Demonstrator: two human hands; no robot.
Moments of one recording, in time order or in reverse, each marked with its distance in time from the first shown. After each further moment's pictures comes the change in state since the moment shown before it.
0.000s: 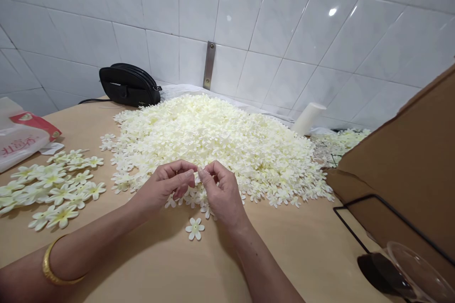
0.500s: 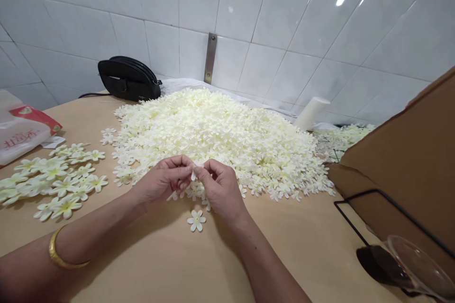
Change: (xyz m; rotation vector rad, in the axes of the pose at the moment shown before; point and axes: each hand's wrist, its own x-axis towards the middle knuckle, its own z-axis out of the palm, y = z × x) left_hand 0.004 -0.003 -0.003 -0.255 -0.058 -0.055; right_hand -0.001 -0.001 0.002 -0.042 -0.050 -0.030
